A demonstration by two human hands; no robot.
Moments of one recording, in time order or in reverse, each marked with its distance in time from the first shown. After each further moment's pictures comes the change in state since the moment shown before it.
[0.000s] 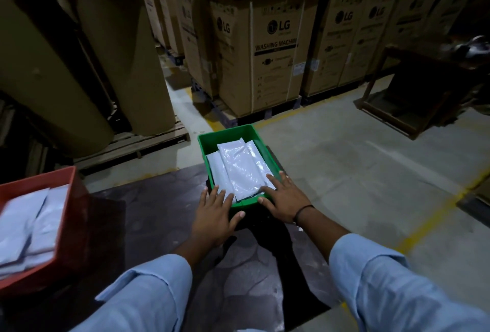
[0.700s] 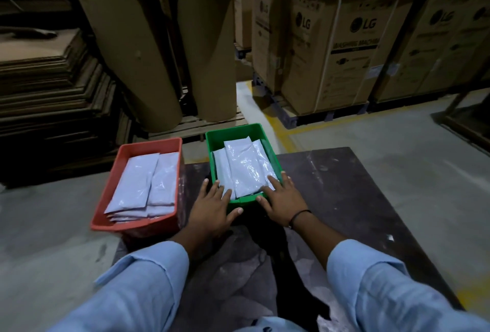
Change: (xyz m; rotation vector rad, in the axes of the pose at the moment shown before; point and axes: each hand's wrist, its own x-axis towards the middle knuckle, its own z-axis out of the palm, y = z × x) left_hand -0.135 -0.224 -0.027 0.159 -0.017 -0.147; right_hand 0.060 -0.263 0.030 0.019 -0.007 -0.162
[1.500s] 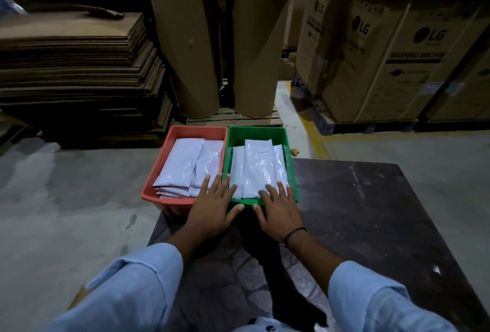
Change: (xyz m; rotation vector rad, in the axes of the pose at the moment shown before) left_hand -0.076 -0.076 0.003 -0.054 0.153 -0.140; right_hand 0.002 -0.121 0.025 -0.011 0.192 -0.163
